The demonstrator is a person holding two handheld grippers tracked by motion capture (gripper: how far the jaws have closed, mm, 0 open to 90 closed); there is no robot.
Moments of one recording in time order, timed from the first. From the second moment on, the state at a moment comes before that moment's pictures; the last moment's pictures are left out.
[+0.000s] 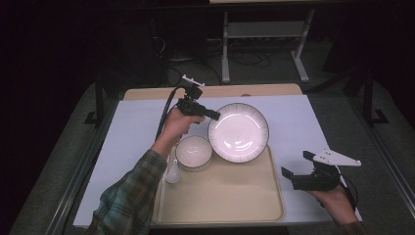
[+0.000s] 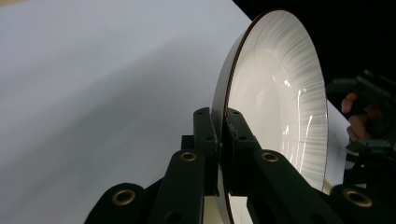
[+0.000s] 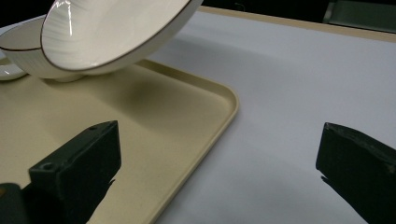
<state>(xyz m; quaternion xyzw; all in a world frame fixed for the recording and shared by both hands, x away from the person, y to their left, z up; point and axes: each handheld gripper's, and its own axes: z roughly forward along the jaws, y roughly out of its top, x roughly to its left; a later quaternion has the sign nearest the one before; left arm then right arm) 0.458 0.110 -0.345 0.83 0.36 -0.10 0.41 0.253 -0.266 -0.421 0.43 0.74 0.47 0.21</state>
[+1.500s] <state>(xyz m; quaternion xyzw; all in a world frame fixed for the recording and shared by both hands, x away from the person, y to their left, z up) 0.423 0.056 -0.403 0.90 0.29 -0.12 0.30 0.254 -0.266 -0.422 0.43 0.74 0.47 0.21</state>
